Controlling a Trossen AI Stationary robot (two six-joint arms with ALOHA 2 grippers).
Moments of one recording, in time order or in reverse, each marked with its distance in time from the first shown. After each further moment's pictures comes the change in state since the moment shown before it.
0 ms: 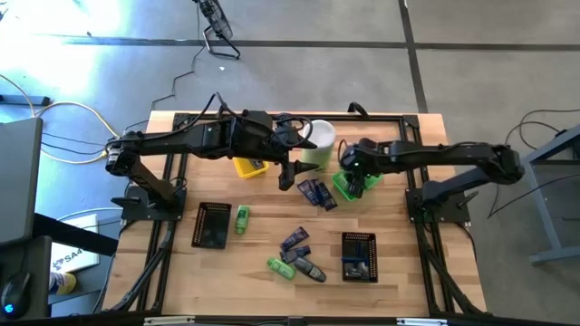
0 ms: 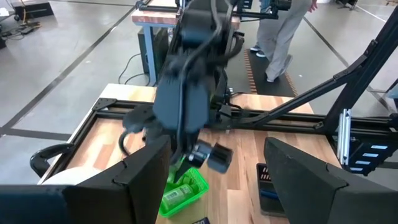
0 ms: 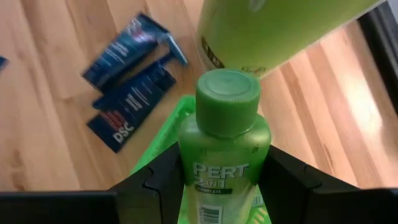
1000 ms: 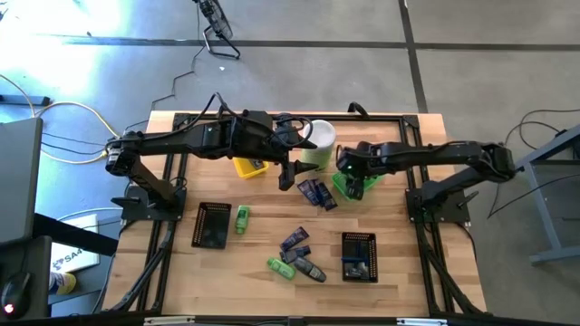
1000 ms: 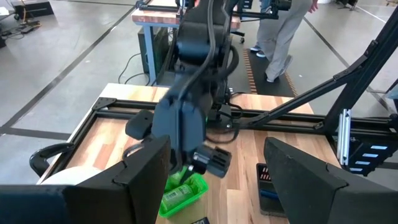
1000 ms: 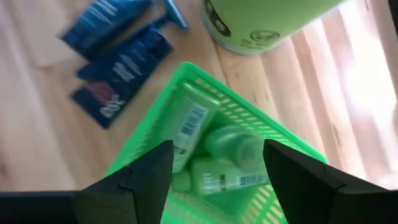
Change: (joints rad) left arm 0.000 0.001 -0.001 0.000 -0.001 -0.003; right arm 0.001 0.057 0.000 -0.053 -0.013 -0.008
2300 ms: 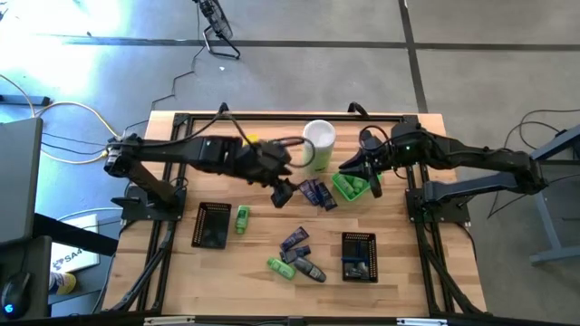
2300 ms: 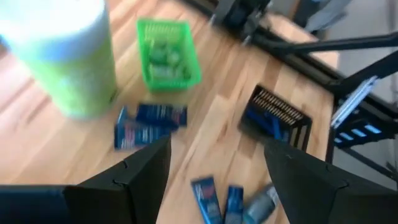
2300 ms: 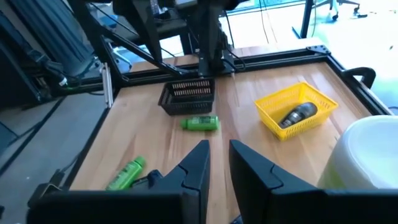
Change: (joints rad) left arm -0.129 0.000 0.000 -0.411 -0.156 -0.537; right arm 0.002 -0.393 0.000 0.473 -0.427 -0.034
